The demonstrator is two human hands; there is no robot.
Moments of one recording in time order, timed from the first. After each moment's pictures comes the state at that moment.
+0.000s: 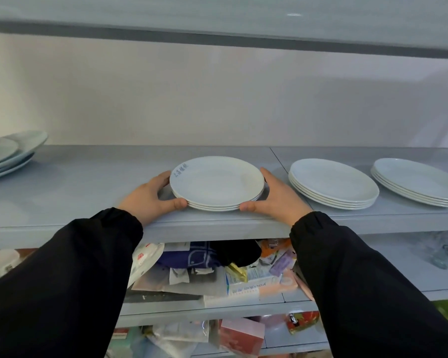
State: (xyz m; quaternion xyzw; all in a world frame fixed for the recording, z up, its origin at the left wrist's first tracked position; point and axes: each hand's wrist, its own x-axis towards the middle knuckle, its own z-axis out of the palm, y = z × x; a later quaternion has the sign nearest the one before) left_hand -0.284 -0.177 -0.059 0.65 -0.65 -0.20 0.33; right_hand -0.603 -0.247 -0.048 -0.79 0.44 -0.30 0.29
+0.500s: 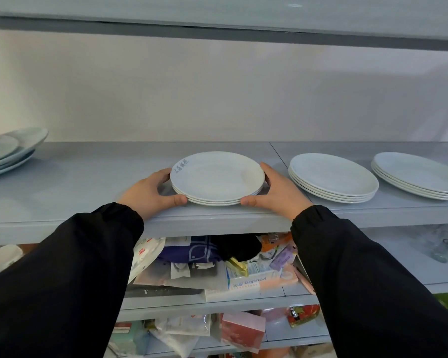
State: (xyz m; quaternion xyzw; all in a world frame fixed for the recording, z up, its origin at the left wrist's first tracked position) left_hand -0.283 -0.178 -0.059 0.65 -0.66 -0.19 0.32; right_hand -0.606 -0.250 -0.050 -0.80 0.44 -0.30 0.28
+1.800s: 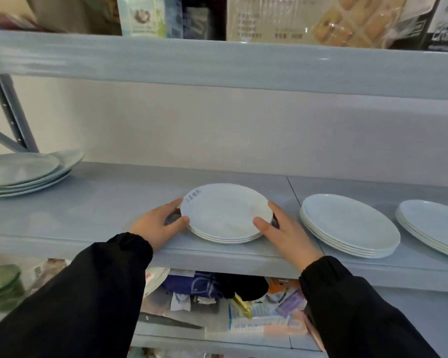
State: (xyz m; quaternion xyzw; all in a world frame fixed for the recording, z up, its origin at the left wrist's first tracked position) left_hand -0.306 -0.164 -0.045 0.69 -0.63 -0.12 0.33; right_hand -0.610 -0.261 -0.053 -0.76 0.45 -0.30 0.35
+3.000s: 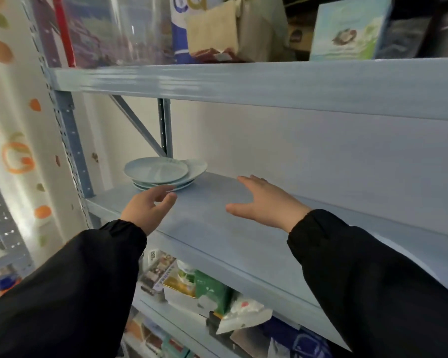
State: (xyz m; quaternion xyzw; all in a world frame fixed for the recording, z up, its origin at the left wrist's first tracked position) left_hand -0.085 -0.043 -0.009 0.81 -0.40 0.04 0.44; right_hand -0.312 -0.227 0.062 -0.96 0.21 -0.11 0.17
